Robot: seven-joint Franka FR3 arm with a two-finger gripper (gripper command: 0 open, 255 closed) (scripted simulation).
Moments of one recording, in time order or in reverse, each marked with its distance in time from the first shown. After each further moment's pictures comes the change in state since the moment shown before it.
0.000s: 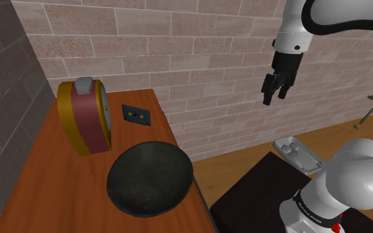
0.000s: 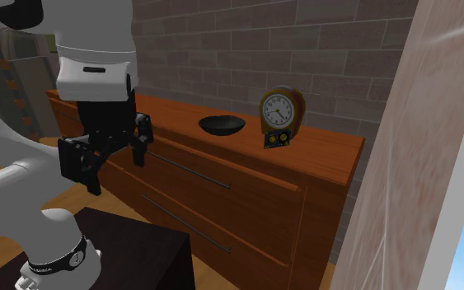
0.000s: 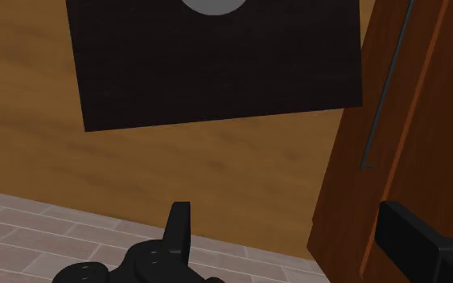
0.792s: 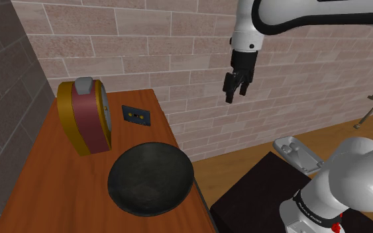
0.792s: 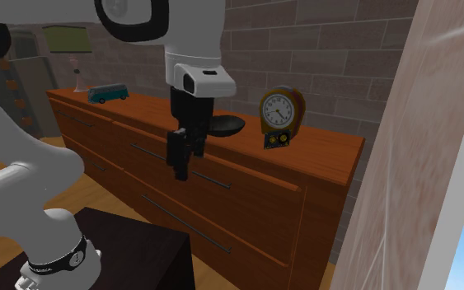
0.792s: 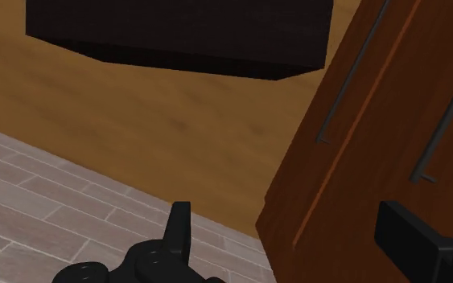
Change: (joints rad) arm 0.097 0.304 0.104 0.191 0.058 0.141 -0.014
